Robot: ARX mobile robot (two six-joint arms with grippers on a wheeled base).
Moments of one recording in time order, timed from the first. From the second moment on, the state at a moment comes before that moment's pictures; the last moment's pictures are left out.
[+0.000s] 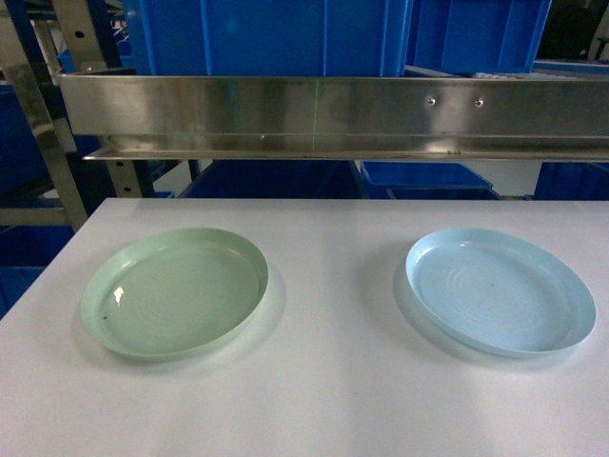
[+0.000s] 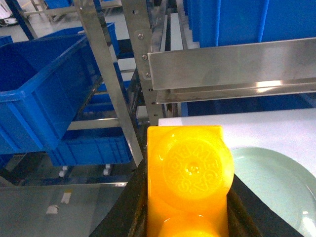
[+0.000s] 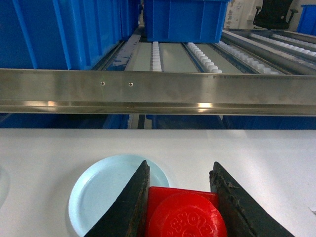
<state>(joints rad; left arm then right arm) 0.01 1.03 0.60 0.19 -0.10 0.11 0.07 0.86 0.50 0.22 0.07 0.00</state>
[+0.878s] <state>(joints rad) 0.01 1.03 0.60 0.19 -0.09 0.11 0.07 0.86 0.50 0.22 0.07 0.00</state>
